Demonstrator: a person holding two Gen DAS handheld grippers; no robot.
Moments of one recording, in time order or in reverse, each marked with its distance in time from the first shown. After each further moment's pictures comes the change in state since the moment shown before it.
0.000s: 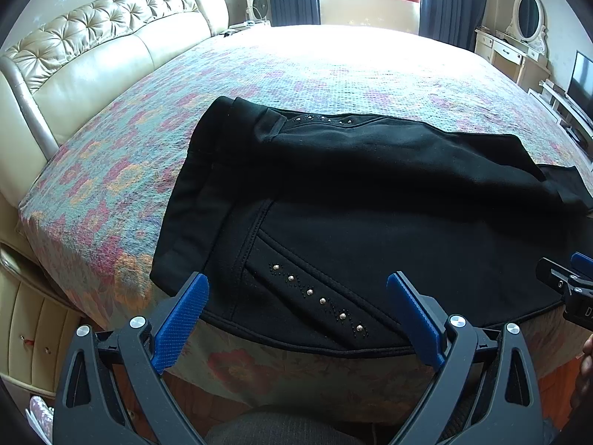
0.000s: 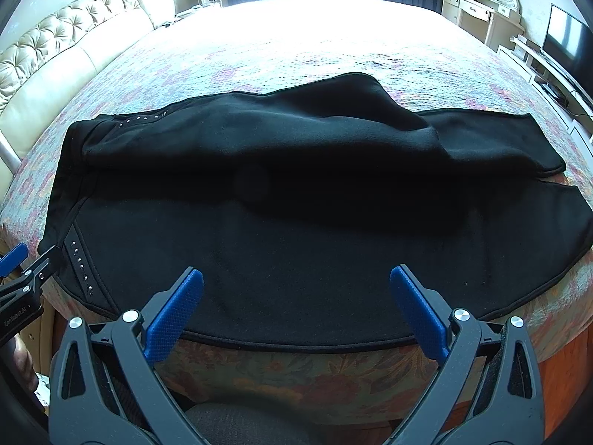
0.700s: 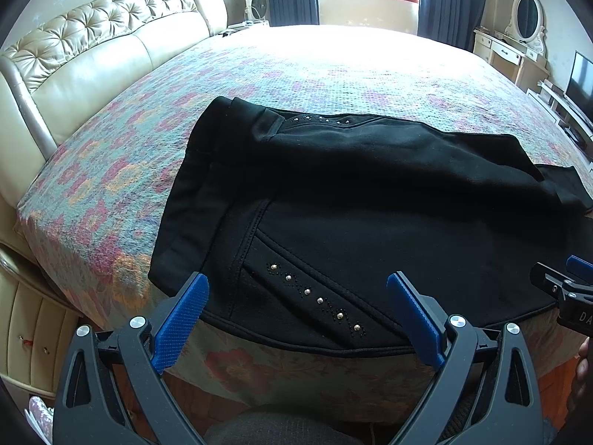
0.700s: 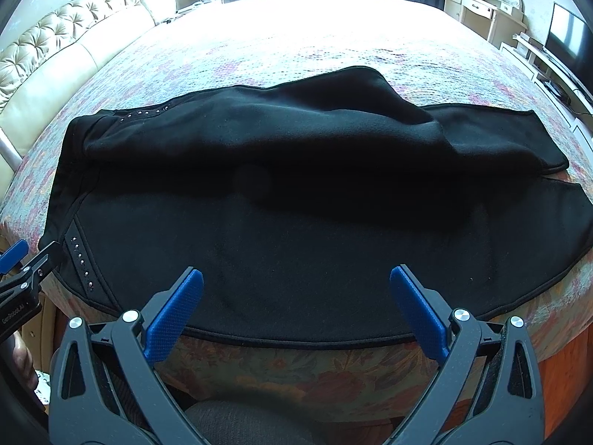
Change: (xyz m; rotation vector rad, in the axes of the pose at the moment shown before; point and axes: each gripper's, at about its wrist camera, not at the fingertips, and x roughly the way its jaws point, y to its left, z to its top) left arm 0.000 -0.001 -0.001 0.004 -0.001 -0.007; right arm 0.004 0.002 0.000 0.004 0.023 0.006
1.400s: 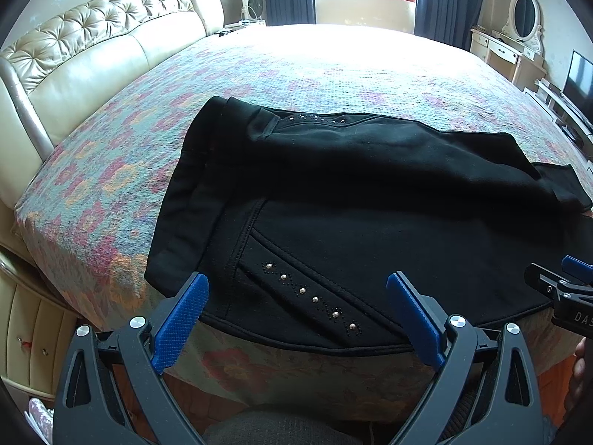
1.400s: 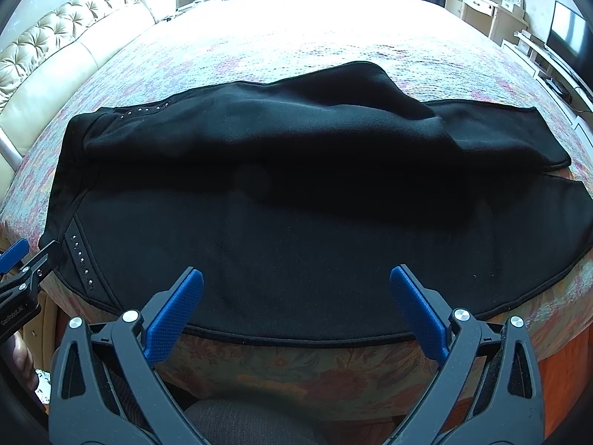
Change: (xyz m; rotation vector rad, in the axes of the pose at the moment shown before) left arm -0.001 -0.002 0.000 0.007 0.004 -0.013; right arm 0.003 0.002 0.001 0.001 0.016 0.005
